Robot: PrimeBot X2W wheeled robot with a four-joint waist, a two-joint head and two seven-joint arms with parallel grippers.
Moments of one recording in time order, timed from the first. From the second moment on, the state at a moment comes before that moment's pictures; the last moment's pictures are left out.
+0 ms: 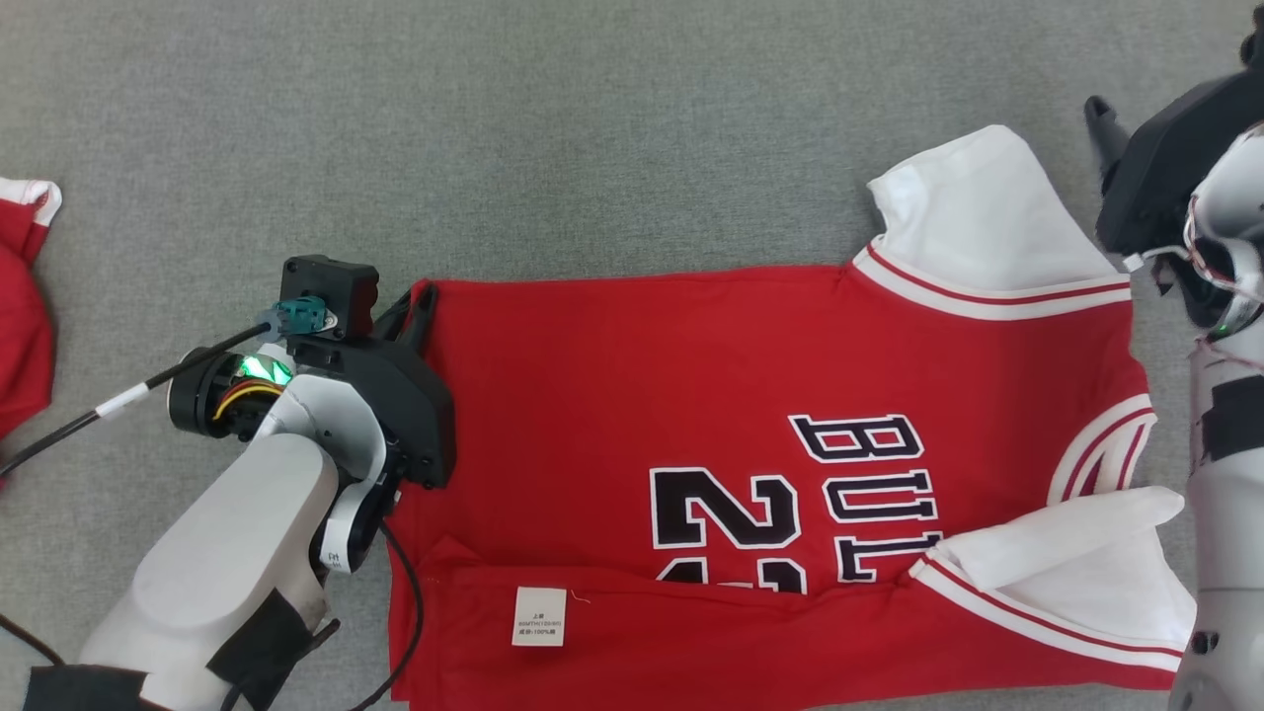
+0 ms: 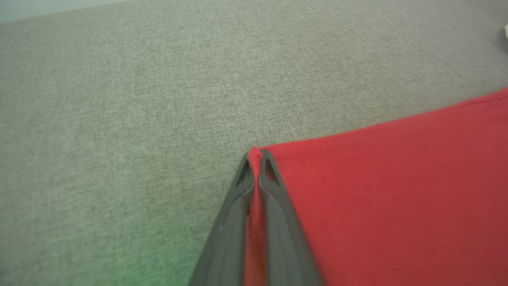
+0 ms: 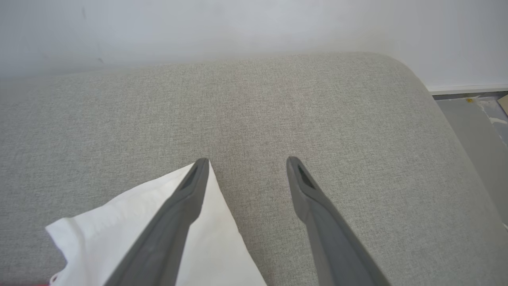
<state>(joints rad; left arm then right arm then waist) -0.81 0.38 -0.72 0.50 -0.72 0.13 0.20 -0.92 -0.19 -0.19 0.53 0.04 0.13 0.61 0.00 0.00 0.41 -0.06</state>
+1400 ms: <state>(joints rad) -0.77 0.37 -0.76 0.29 -0.68 0.17 0.11 -0.94 -0.28 -0.13 0.57 0.05 0.13 0.76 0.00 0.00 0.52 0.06</state>
